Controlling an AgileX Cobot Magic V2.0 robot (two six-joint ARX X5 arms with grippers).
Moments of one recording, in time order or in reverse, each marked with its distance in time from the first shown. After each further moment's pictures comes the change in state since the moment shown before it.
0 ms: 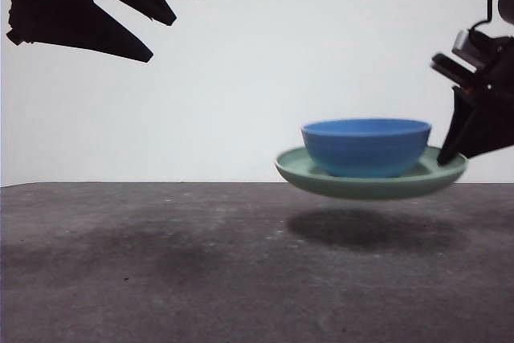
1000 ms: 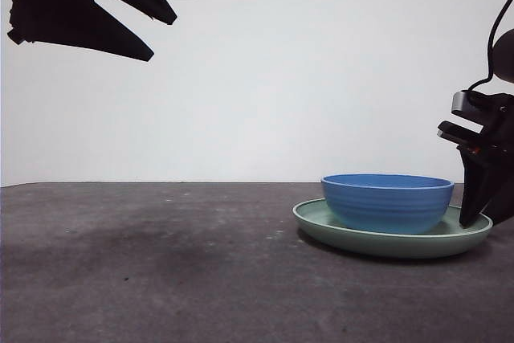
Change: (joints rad) left arm 0.000 0.000 0.000 0.005 0.000 0.000; right arm -0.016 0.163 0.000 -0.047 0.139 -0.108
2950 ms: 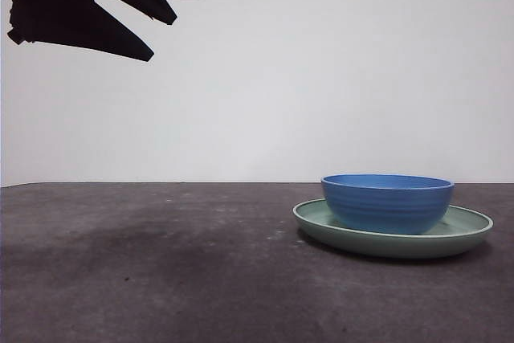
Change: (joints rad) left arm 0.000 0.000 0.000 0.000 0.000 0.003; right arm 0.085 -0.821 0.000 -0.537 0.181 -0.020
